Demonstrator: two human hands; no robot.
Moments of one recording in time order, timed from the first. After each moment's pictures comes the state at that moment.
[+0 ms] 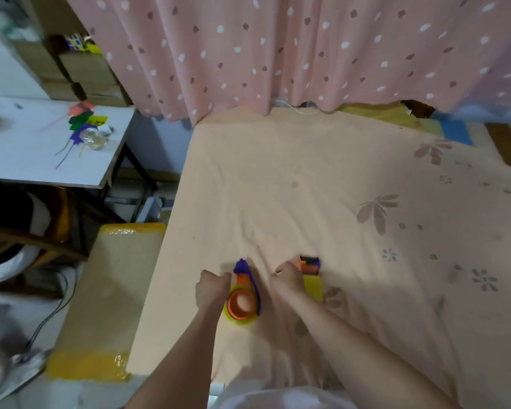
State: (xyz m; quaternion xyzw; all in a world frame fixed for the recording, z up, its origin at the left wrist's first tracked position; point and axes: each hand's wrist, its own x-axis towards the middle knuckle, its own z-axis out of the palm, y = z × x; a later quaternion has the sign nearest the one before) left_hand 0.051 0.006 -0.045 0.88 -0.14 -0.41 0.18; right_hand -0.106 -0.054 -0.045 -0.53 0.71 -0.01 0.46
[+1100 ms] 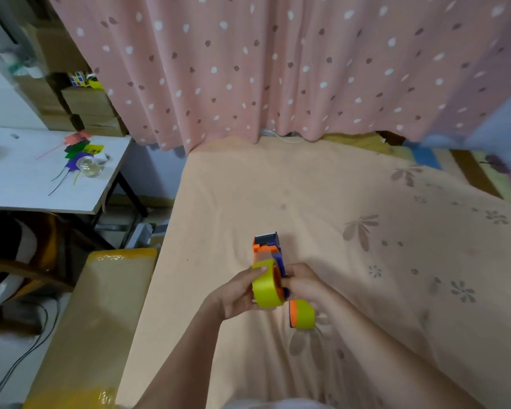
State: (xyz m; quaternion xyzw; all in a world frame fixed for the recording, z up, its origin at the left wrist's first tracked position) left_hand 0.026 -0.022 0.005 0.48 -0.20 -0.78 0.34; right_hand -0.149 -0.080 0.011 -0.50 0.59 -0.10 0.63
